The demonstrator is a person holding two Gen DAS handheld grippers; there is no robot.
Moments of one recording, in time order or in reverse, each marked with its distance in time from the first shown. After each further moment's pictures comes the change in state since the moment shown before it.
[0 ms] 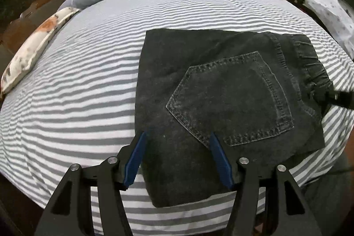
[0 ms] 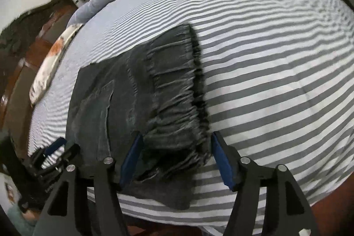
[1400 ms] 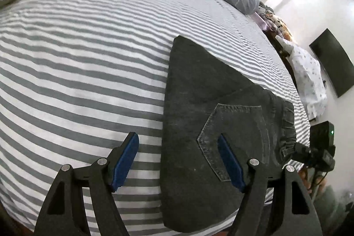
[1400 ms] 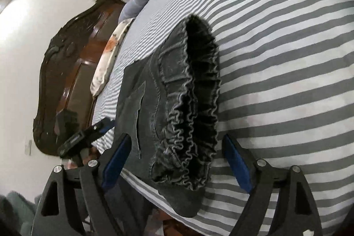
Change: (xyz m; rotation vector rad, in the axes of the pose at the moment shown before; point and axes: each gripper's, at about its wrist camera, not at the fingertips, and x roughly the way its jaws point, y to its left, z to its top) left arm 0.027 0.104 0.015 -0.362 0.039 -0.416; right arm 0.018 -0.077 0.023 0.035 0.138 0.539
